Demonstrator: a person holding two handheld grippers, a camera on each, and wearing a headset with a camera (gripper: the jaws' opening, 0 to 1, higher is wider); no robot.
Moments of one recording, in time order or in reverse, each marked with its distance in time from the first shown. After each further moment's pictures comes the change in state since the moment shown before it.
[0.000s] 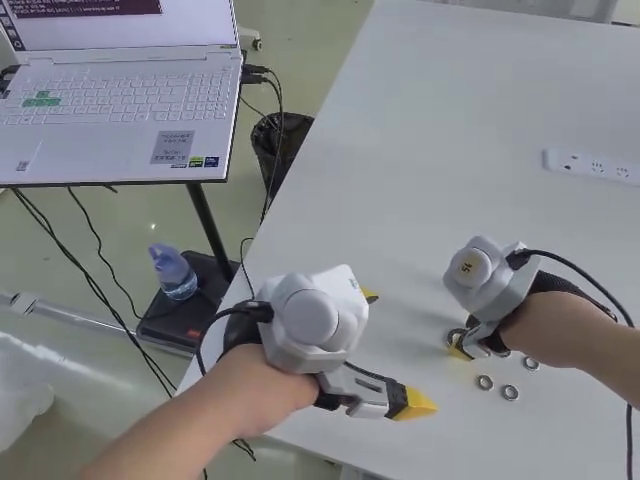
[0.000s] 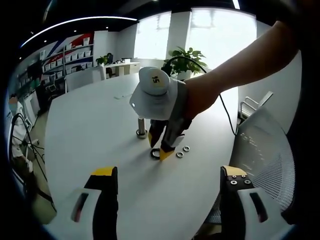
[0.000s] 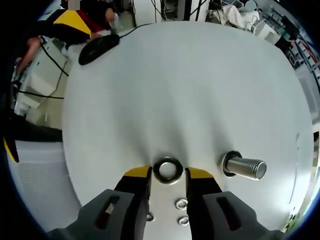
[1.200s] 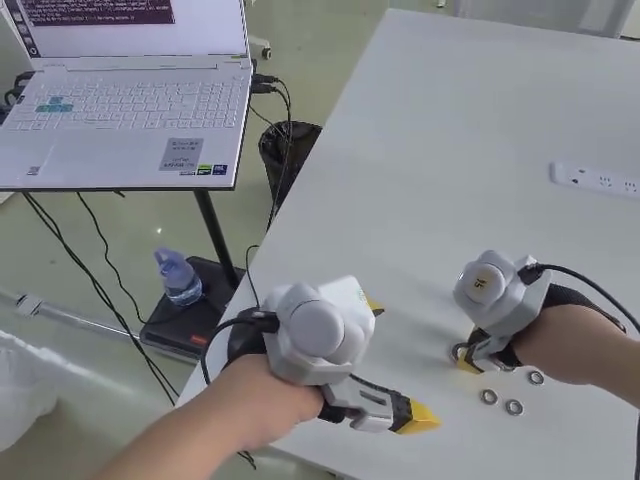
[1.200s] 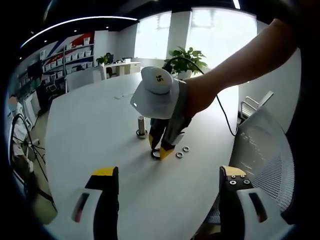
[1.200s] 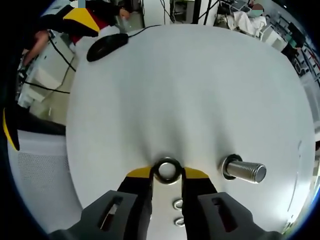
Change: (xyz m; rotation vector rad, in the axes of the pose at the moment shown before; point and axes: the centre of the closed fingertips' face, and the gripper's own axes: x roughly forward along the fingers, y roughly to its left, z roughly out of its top) left arm -0.001 0.000 0.002 0.002 0.006 0.006; right arm -0.001 -0.001 0.001 -0.055 -0.021 0.034
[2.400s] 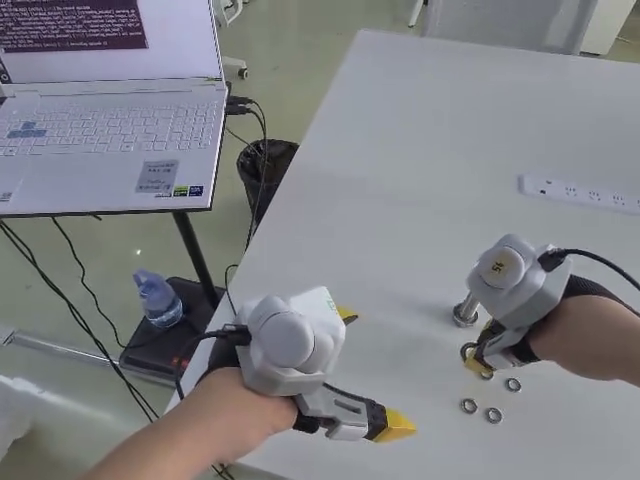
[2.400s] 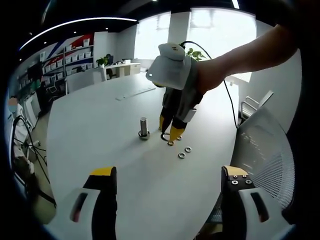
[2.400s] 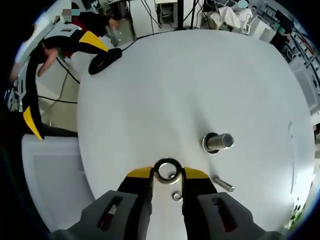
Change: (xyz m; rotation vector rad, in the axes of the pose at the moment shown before) left arm -0.002 0.004 0.002 0.007 -0.007 0.000; right arm -0.055 -0.010 -0.021 0.112 -0.020 -0.004
